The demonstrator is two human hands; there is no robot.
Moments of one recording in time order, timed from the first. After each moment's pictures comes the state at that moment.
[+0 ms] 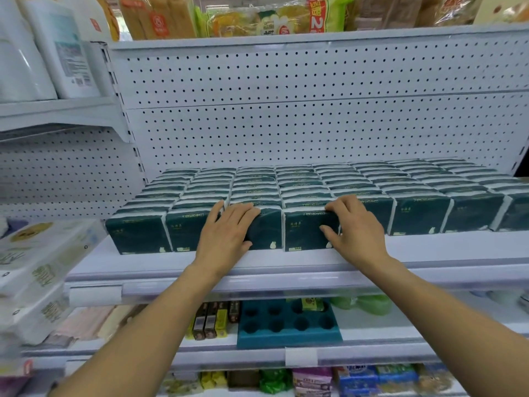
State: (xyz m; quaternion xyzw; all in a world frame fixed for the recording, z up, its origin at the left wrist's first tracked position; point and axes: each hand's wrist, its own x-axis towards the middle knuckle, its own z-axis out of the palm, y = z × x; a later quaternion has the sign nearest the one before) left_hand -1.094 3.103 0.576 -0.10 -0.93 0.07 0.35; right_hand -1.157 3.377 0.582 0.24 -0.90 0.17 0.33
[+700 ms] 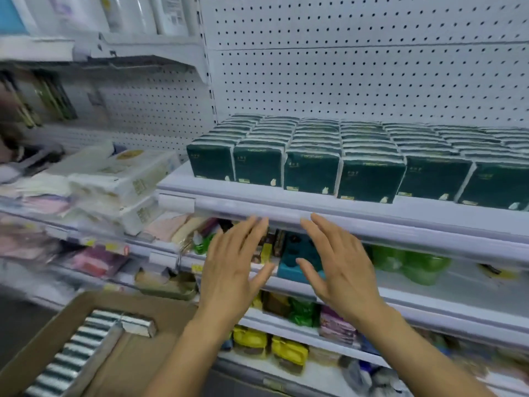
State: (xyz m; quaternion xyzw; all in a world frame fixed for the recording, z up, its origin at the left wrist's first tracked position) left_hand -0.895 3.138 0.499 0.05 -0.93 -0.08 0.35; right_hand -0.997 3.327 0.514 0.44 -0.83 0.21 0.28
